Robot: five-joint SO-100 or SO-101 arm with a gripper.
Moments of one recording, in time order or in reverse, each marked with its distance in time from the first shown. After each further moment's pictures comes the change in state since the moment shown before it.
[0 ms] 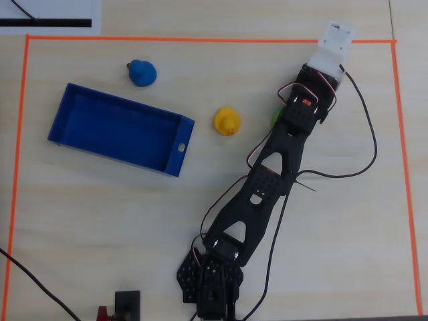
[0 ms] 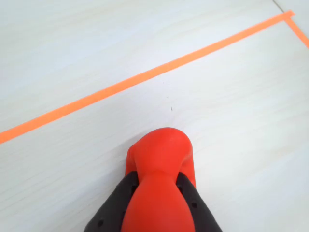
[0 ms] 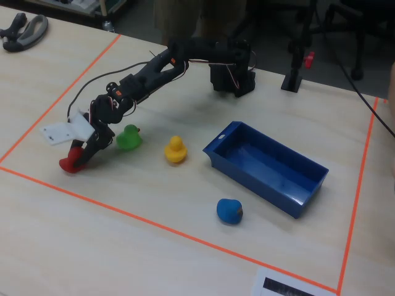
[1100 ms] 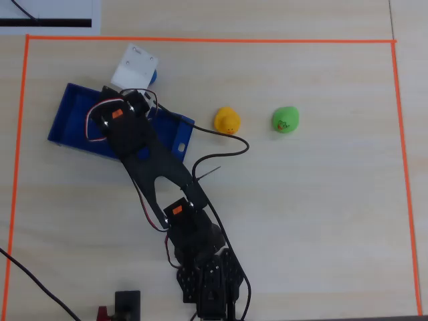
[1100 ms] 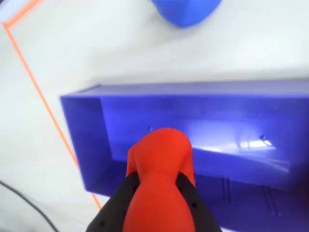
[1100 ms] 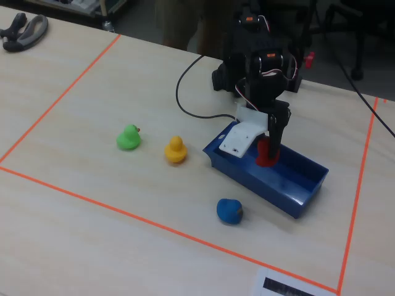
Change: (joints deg) arm -63.2 48.4 33.7 43.2 60.2
